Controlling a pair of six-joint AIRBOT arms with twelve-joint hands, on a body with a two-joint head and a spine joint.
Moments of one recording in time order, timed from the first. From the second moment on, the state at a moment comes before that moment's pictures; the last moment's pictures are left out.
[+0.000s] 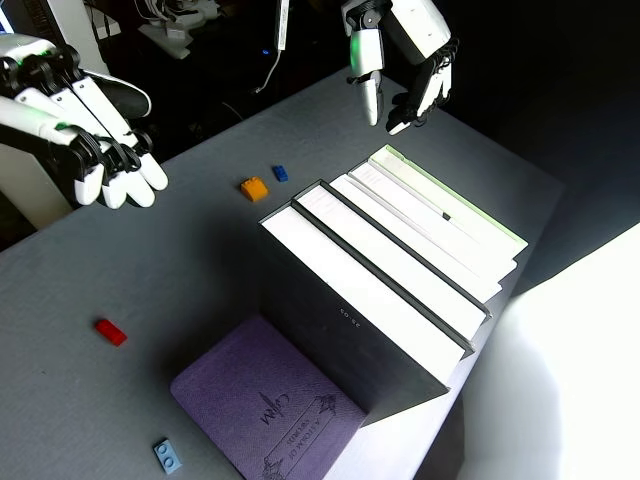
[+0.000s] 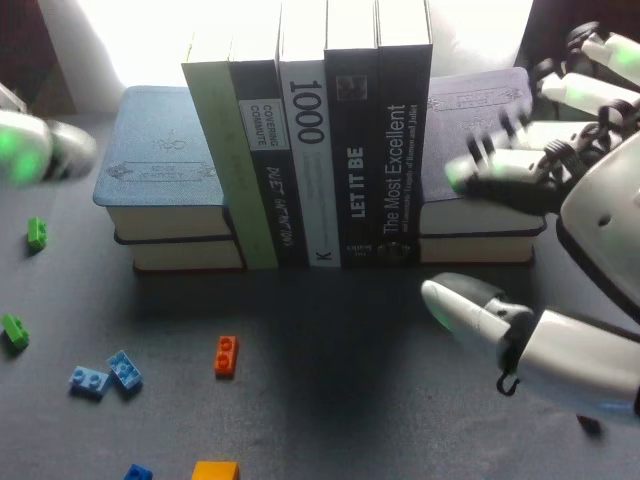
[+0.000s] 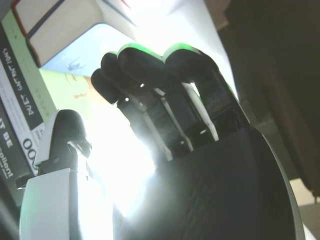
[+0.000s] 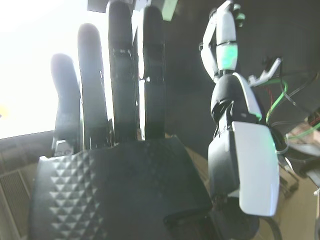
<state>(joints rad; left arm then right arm) -0.04 -0.61 0.70 1.10 0.82 -0.53 -0.39 -0.72 0.28 0.65 1.05 -1.97</state>
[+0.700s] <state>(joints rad) -0.04 -0.61 0.69 1.11 0.82 -0.53 -0.24 -0.83 0.37 0.76 1.01 -2.08</state>
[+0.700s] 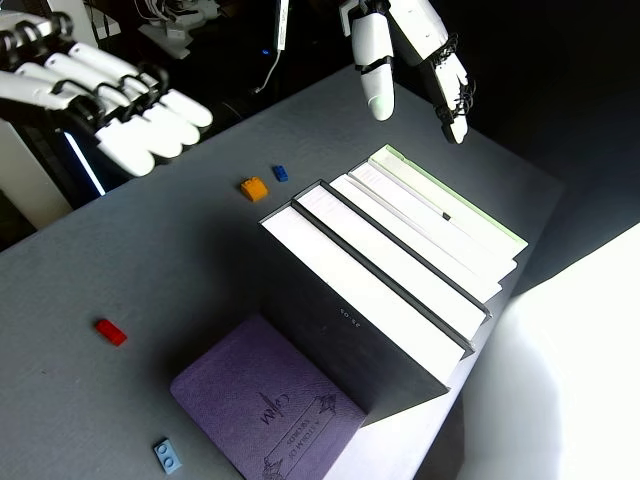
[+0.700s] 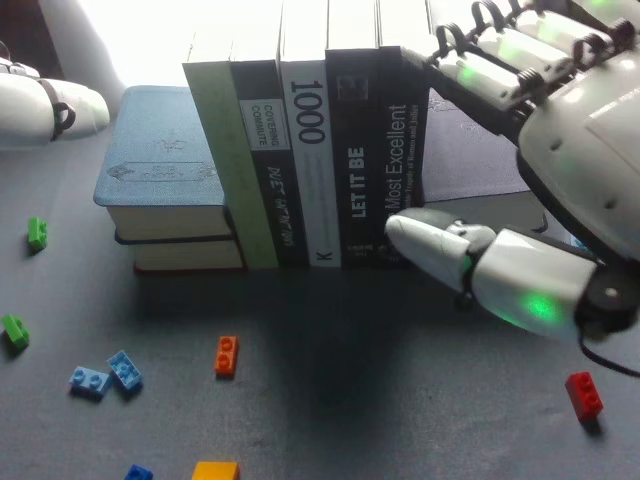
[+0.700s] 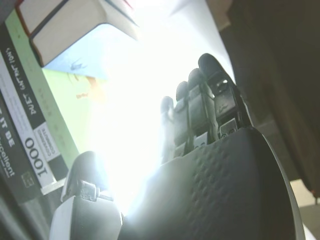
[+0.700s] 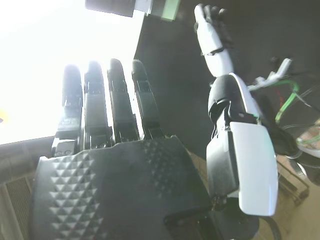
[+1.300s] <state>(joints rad) -0.03 -0.61 0.70 1.10 0.83 -0.56 -0.04 -0.97 0.47 0.91 0.98 -2.16</state>
